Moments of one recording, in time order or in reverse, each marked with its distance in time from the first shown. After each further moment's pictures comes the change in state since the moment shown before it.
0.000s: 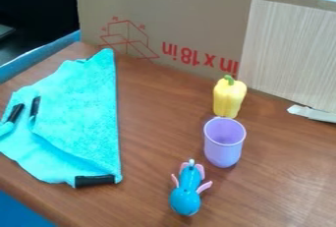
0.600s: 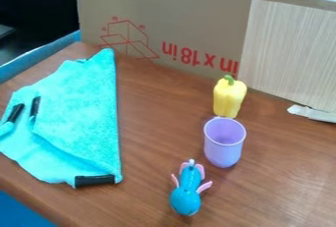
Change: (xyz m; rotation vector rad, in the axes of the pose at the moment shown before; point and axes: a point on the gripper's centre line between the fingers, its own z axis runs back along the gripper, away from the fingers) arm 0.007 -0.039 0.055 0.107 -0.063 -0.114
